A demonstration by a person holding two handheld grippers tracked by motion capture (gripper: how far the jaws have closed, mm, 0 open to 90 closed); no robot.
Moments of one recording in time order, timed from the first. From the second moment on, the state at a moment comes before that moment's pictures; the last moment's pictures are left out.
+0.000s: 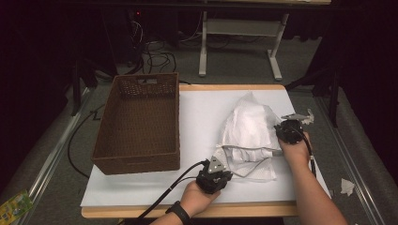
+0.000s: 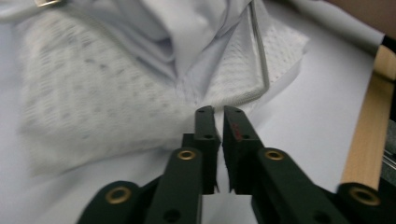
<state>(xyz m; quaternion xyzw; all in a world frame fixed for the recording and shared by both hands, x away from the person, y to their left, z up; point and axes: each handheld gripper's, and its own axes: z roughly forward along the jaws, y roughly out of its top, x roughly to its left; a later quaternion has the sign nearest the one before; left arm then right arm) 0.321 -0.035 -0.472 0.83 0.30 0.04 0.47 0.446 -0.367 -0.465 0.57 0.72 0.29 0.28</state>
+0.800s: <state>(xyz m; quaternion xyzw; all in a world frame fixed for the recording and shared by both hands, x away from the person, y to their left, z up) 0.371 -0.013 -0.480 0.81 0.38 0.14 0.42 0.313 -0.320 -0.473 0.53 0.76 0.32 0.20</state>
